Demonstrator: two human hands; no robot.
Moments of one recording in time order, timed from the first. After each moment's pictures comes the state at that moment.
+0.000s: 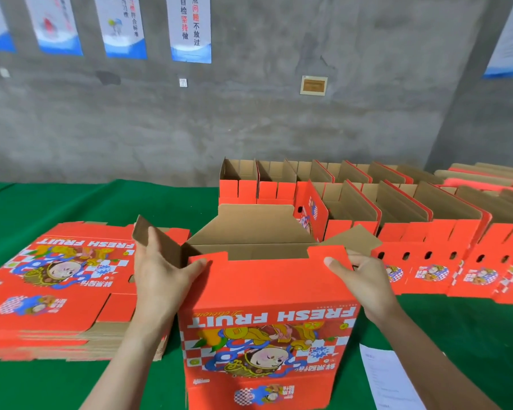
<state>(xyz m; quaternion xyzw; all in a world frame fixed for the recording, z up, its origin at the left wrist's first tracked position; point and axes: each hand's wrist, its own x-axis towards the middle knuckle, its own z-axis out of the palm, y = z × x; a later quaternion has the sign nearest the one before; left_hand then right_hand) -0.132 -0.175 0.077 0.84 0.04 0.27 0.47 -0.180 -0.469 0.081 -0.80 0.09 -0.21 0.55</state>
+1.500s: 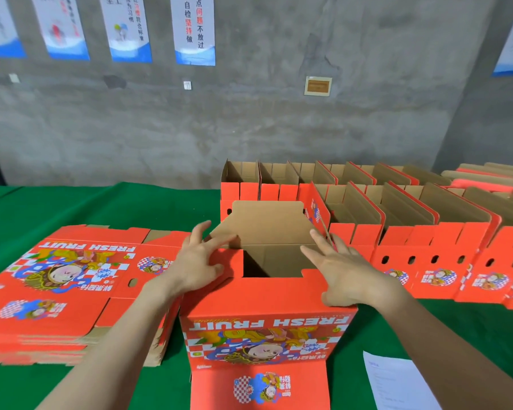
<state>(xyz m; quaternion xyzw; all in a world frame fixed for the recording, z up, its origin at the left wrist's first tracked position) -0.076 -0.195 0.080 0.94 -0.20 0.08 0.25 -0.153 -0.460 0.117 -1.00 -0.05 0.06 -0.06</state>
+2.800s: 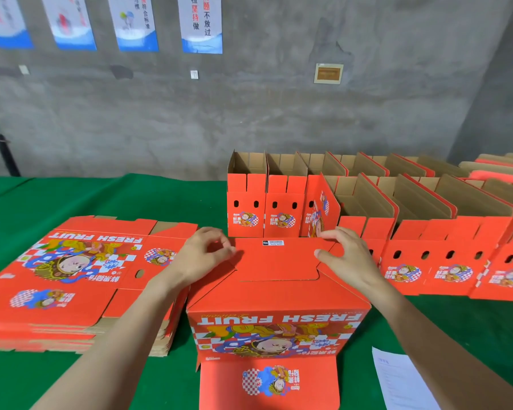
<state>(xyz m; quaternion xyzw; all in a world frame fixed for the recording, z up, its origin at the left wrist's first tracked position) -0.069 -0.192 0.075 0.88 -0.20 0.06 0.42 -0.118 -0.478 0.073 -0.92 0.03 -0.16 0.35</state>
